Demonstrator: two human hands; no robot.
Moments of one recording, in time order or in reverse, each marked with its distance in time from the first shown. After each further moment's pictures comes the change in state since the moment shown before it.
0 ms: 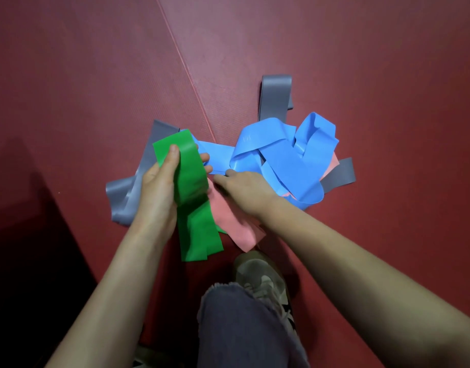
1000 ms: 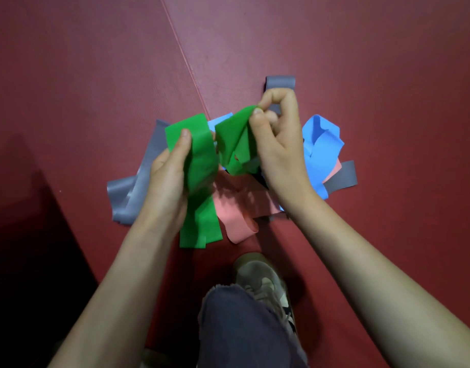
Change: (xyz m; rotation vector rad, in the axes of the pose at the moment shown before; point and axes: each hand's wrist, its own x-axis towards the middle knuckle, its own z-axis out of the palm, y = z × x) left_hand 0.001 0.010 0.016 -0.121 -0.055 0.037; right_hand -0.027 -0.020 -0.077 1.246 0.826 0.048
